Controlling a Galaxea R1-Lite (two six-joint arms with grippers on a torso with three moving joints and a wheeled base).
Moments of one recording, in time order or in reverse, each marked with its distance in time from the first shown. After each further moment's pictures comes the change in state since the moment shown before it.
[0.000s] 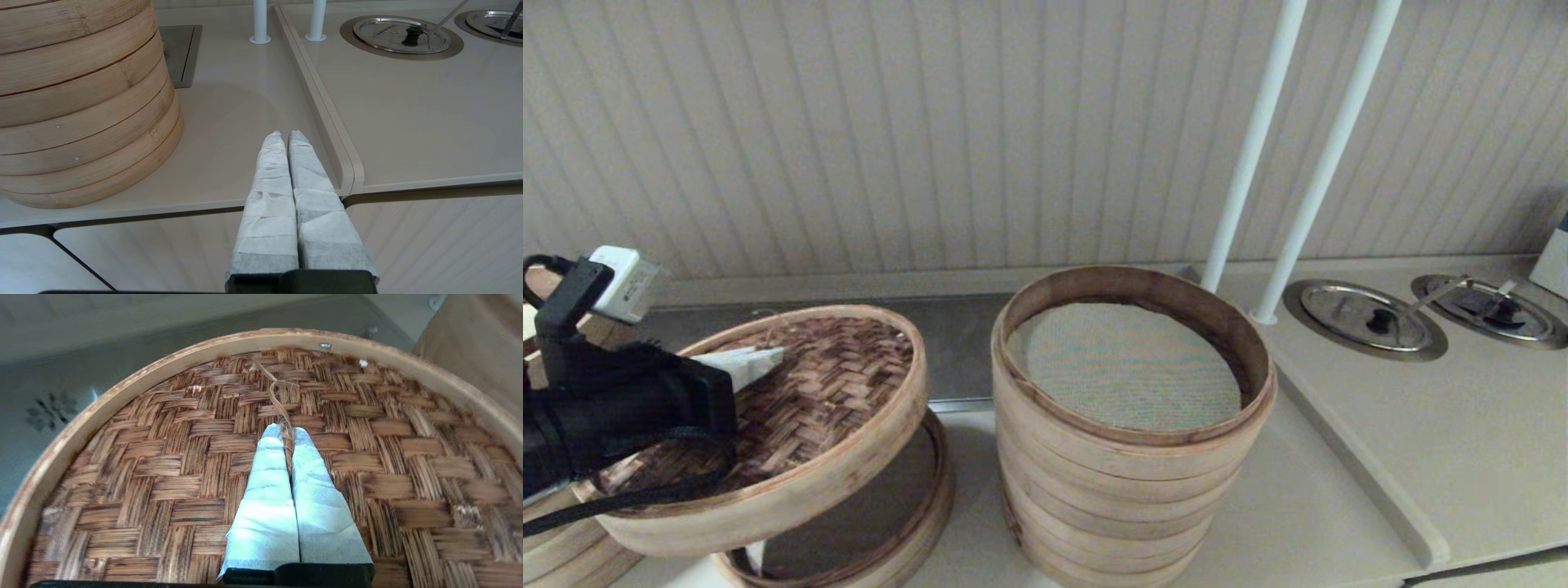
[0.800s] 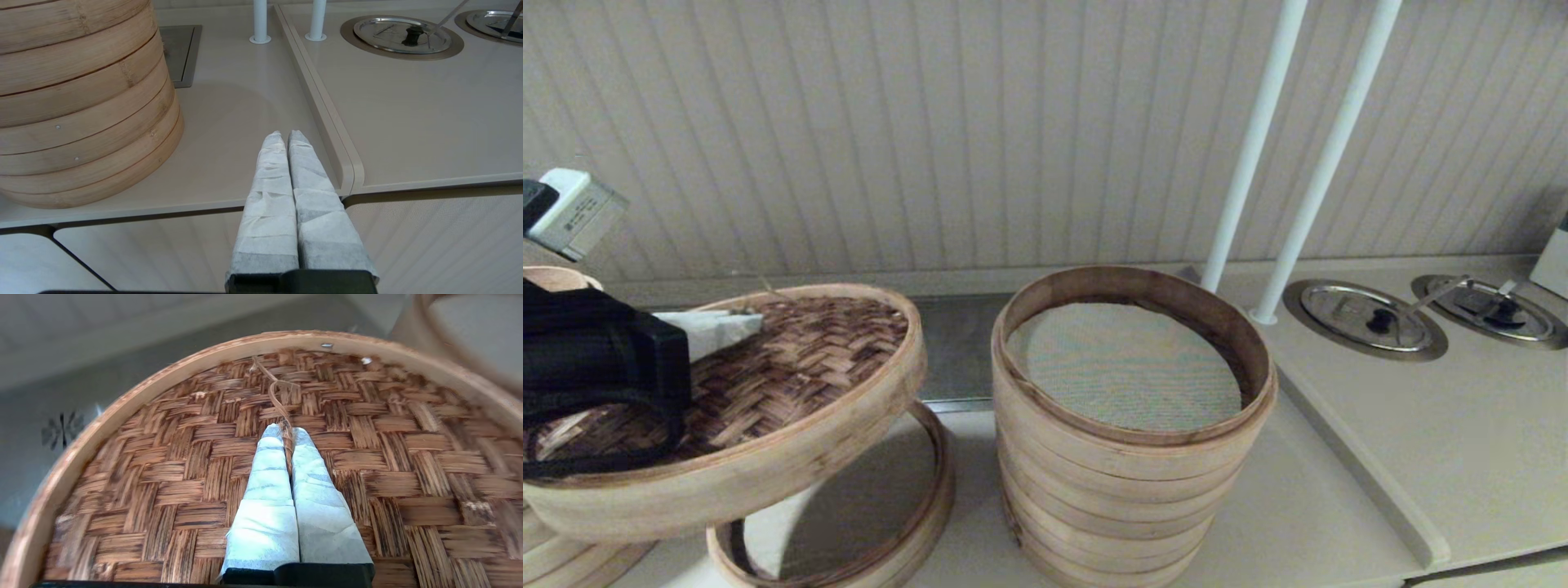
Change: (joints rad) left arm -0.027 -0.090 -0.264 0.393 -0.007 0.070; right arm 0.000 0.000 0.000 0.000 0.000 0.000
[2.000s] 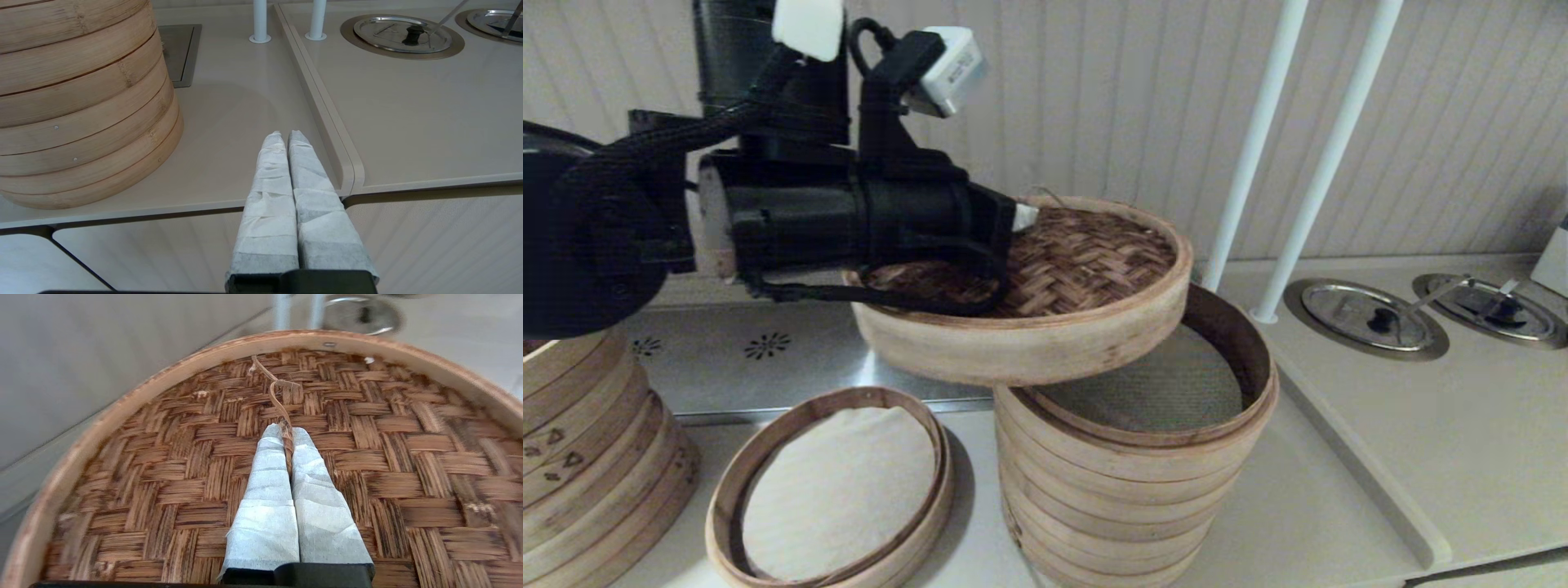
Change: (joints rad) left arm -0.502 0.470 -0.591 -0.007 0.125 -0.007; right arm 0.000 0.000 0.000 0.000 0.000 0.000
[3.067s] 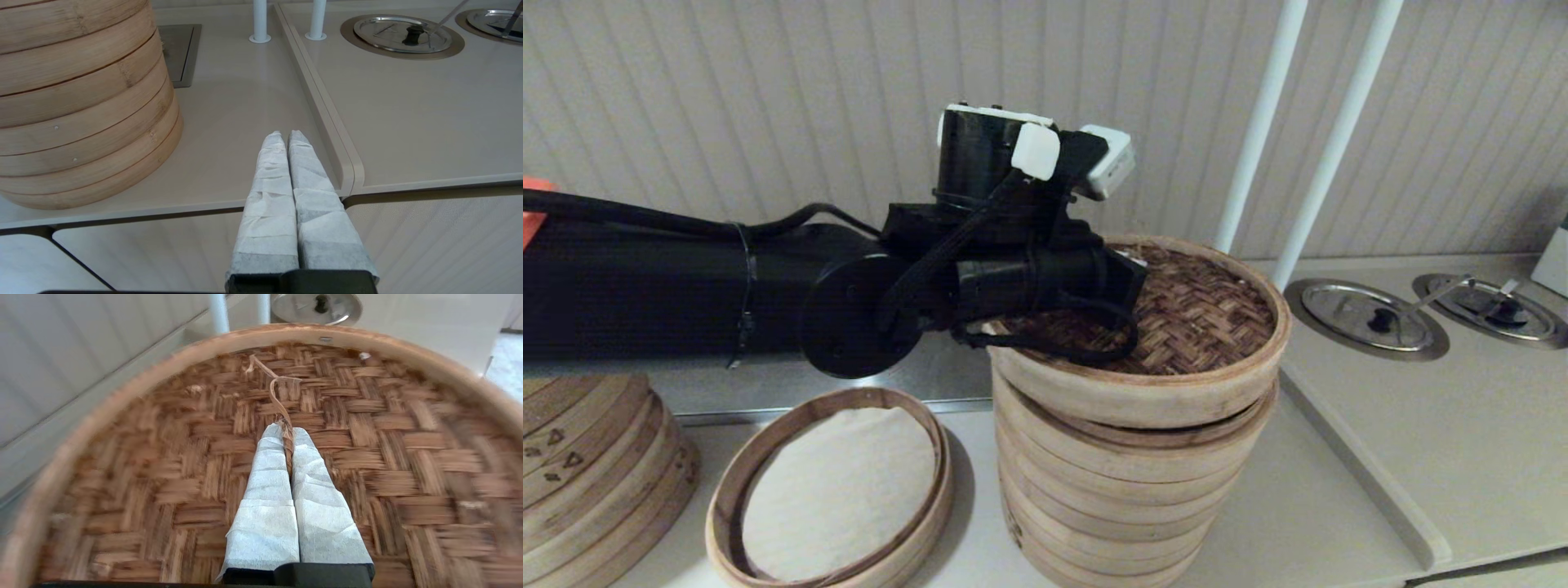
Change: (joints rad) left arm -0.149 0.281 -0.130 -0.138 -0.018 0.001; right arm 0.000 0.000 0.000 0.000 0.000 0.000
